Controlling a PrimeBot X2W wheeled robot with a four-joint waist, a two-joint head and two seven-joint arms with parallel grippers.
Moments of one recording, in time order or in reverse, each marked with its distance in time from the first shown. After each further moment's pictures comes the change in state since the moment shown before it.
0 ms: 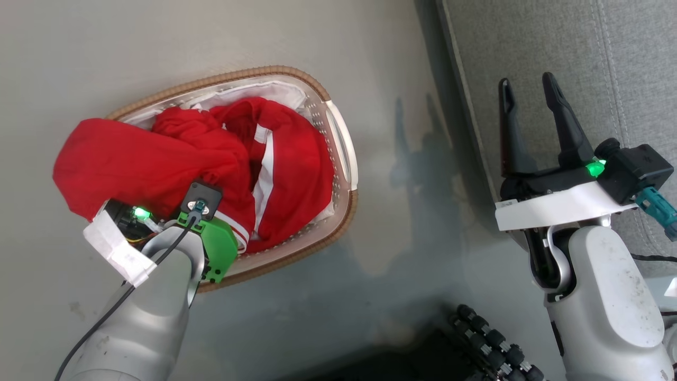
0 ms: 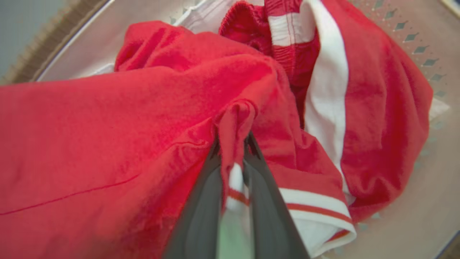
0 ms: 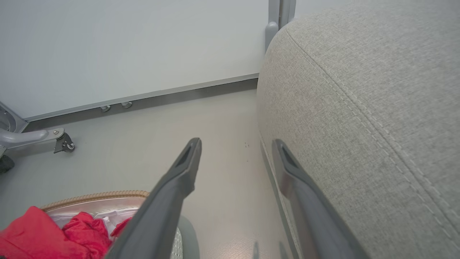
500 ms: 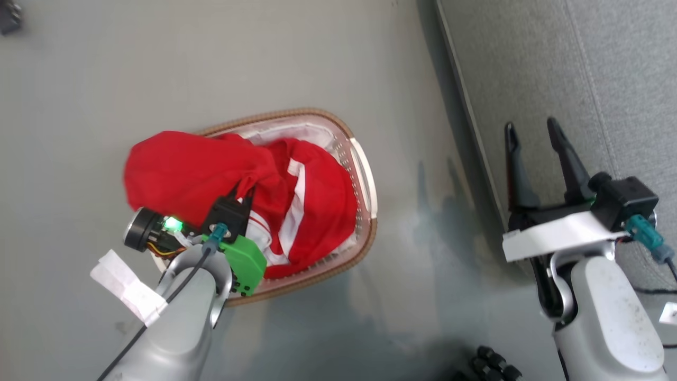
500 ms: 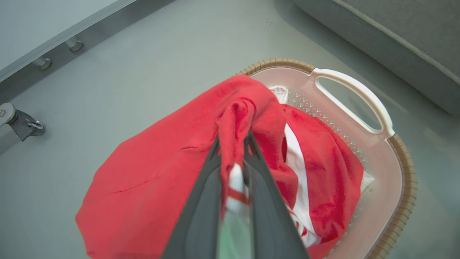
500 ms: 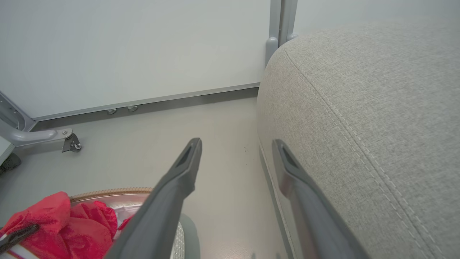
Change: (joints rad) left arm 0.175 0.006 -0.014 -0.341 -0.055 -0.035 -0.015; right arm 0.083 0.001 -0.047 0.066 -0.070 0.000 0.000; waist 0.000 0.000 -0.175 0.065
